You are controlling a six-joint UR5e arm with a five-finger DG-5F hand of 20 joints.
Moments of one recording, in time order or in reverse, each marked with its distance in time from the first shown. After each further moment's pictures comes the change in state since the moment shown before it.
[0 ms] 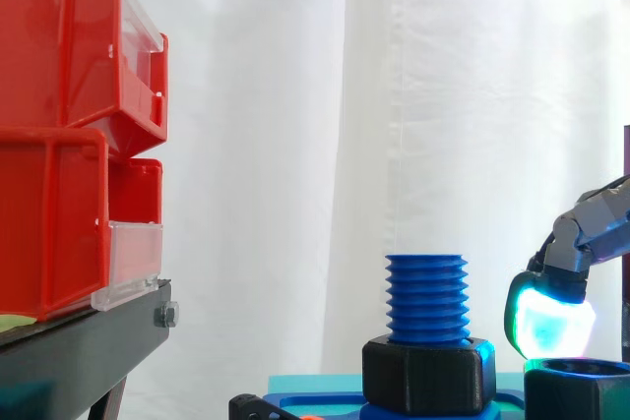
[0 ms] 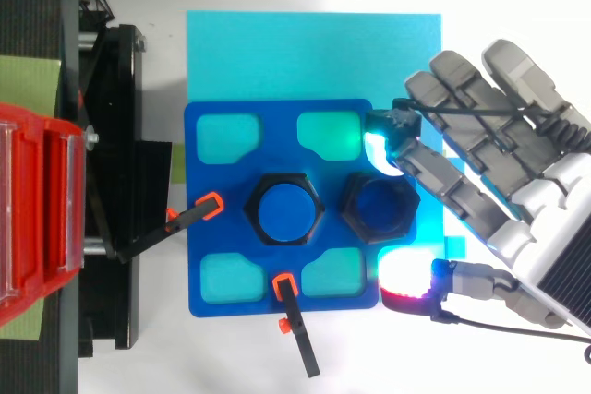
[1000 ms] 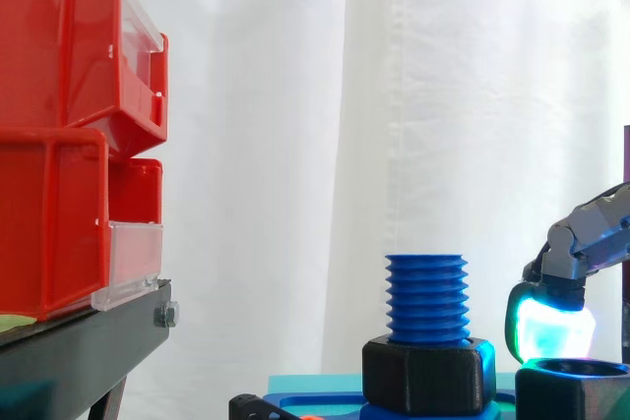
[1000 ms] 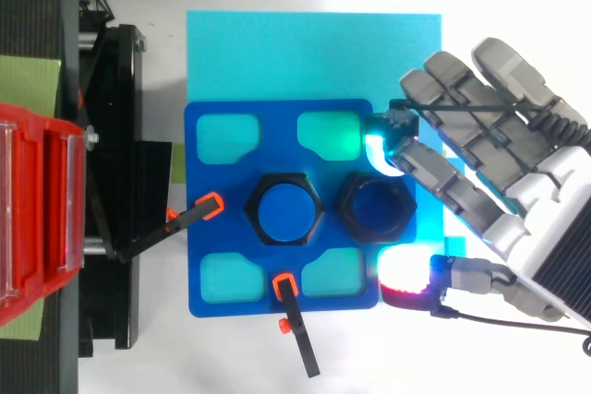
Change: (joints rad) arm -0.014 0.000 0.000 -0.020 -0.033 0.012
